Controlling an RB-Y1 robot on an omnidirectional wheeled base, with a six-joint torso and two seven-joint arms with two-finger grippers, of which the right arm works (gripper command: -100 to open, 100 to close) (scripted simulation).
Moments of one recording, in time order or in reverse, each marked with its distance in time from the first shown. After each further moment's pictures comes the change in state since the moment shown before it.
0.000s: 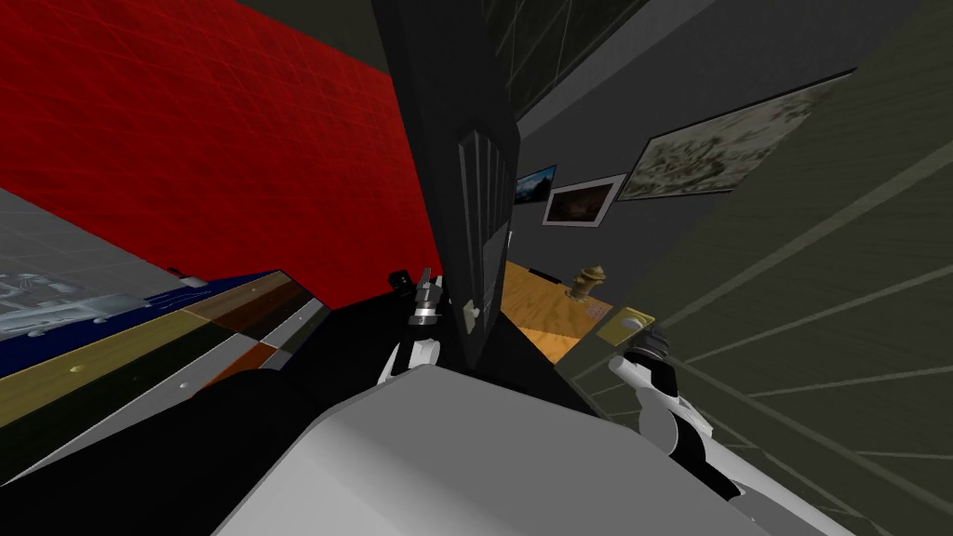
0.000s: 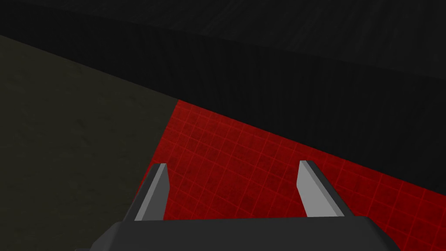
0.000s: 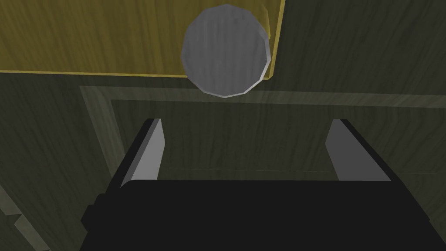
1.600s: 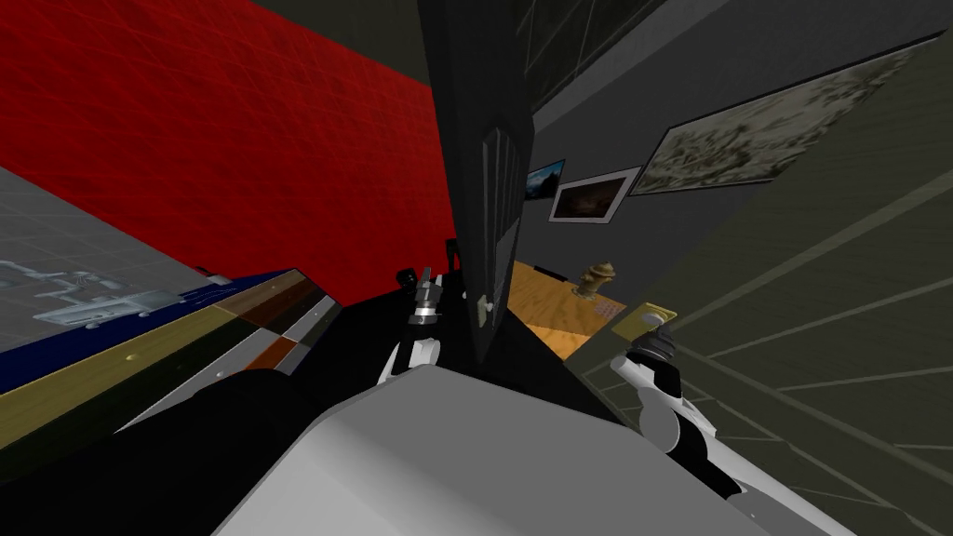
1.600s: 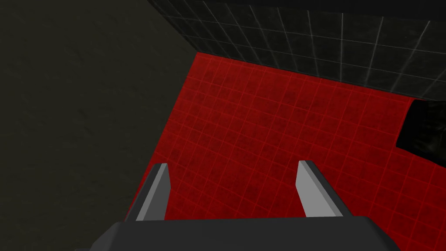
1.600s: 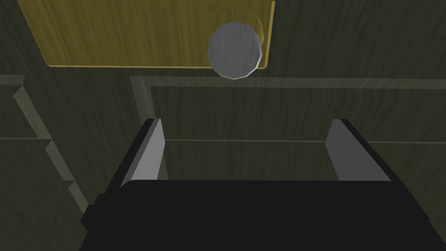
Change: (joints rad) arm -0.007 -0.003 -0.034 0.001 -0.001 0.000 -0.011
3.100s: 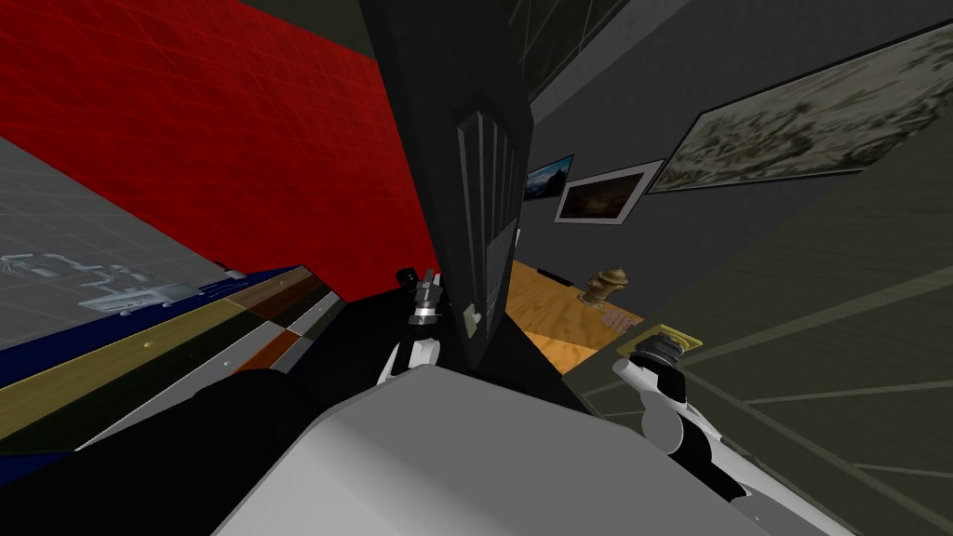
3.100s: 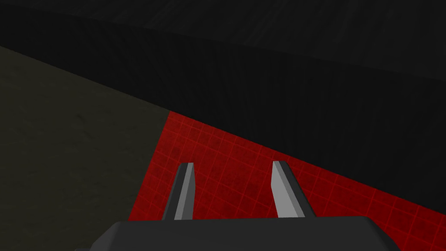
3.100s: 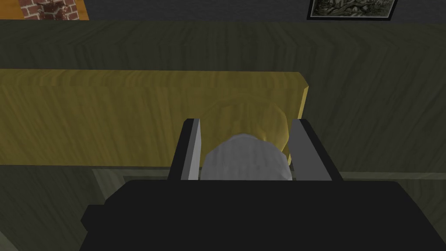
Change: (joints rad) arm 0.007 -0.005 -0.018 0.017 -0.005 -0.017 0.005
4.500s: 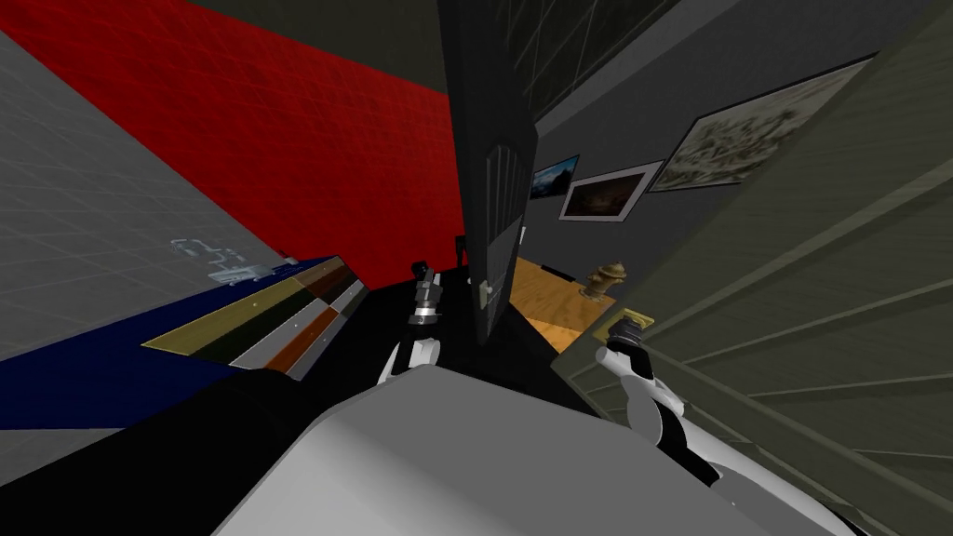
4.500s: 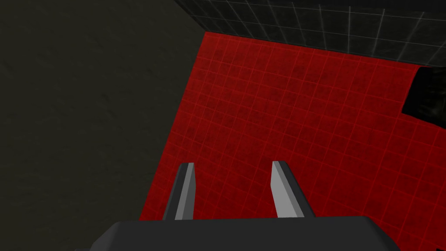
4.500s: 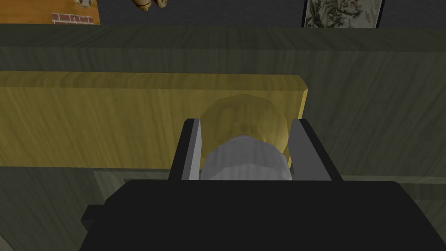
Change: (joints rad) arm -0.042 0.027 0.147 -0.005 0.041 0.012 -0.073
